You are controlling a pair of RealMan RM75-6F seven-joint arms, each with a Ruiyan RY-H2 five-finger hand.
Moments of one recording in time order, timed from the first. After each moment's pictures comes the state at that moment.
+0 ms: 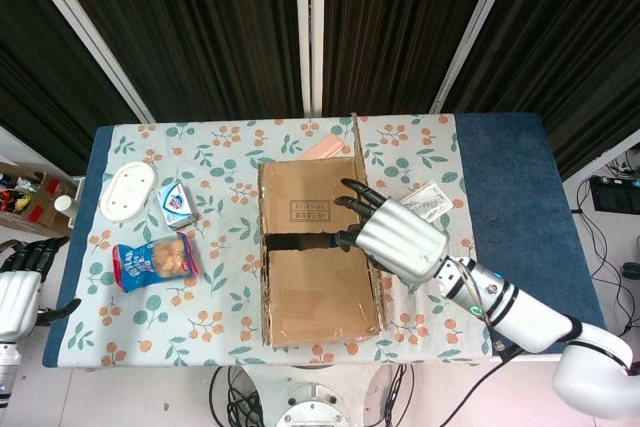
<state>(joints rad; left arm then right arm) -0.09 -1.10 -0.05 -1.58 1.49 1.47 0.01 0.87 -0.77 0.18 -2.10 -1.54 0.93 -0.04</state>
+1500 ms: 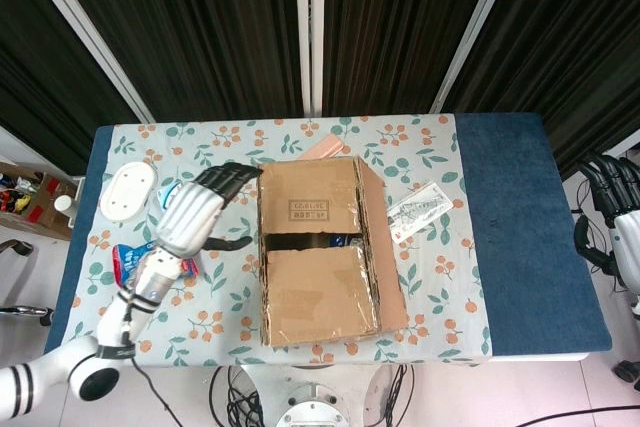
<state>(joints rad) -0.64 -1.30 -0.33 -1.84 1.39 1.09 0.17 0.26 -0.85 0.12 -1.68 -1.52 1.56 0.27</state>
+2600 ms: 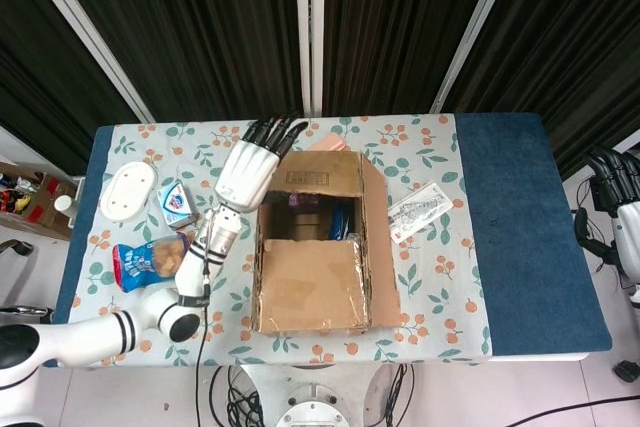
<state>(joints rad) -0.90 -1.63 -0.44 -1.41 1.28 1.17 0.40 0.26 -0.92 0.17 -1.59 -1.48 1.49 0.32</state>
